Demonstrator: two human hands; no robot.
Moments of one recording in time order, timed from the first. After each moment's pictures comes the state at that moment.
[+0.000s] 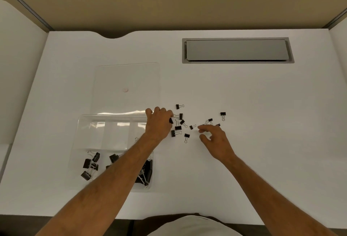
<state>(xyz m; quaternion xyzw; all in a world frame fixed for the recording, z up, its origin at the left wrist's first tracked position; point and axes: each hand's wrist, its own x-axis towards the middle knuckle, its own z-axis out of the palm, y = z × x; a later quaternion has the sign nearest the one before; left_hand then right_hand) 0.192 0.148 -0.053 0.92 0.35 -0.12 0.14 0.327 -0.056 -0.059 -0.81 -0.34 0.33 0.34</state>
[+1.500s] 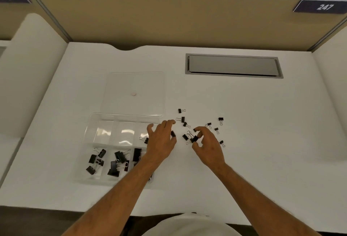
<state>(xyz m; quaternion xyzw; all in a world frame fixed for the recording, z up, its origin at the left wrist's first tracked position) 0.137 0.080 -0.013 0.90 0.37 0.06 0.21 0.277 -0.060 -0.024 -0.84 -0.38 0.23 0.31</state>
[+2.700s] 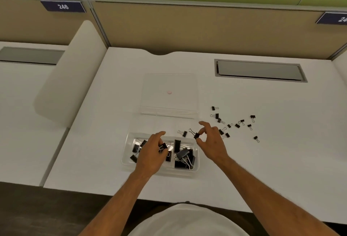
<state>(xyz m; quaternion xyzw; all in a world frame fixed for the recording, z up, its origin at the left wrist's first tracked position) -0.074 0.114 0.000 0.80 0.43 0.12 0.39 0.150 0.008 -0.016 -0.81 -0.43 0.23 0.32</state>
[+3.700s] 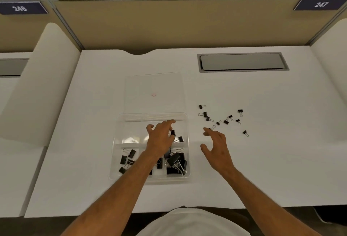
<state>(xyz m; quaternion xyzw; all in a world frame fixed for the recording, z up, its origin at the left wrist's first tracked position) 0.031 0.155 -0.014 0.88 0.36 0.02 0.32 0.167 -0.039 -0.027 -0.84 -0.36 0.18 0.37</state>
